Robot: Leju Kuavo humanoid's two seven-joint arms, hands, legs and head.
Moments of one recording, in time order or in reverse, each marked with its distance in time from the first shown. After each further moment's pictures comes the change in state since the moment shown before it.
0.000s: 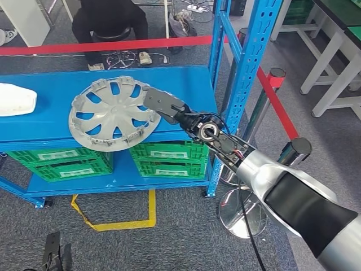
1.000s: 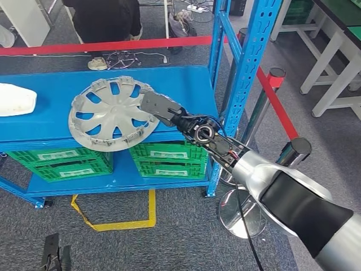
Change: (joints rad) left arm 0.000 0.000 0.000 0.009 0.025 0.005 0.009; right arm -0.017 0.033 0.038 0.075 -0.018 -0.021 -0.050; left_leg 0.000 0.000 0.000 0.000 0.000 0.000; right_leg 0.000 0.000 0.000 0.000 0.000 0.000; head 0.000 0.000
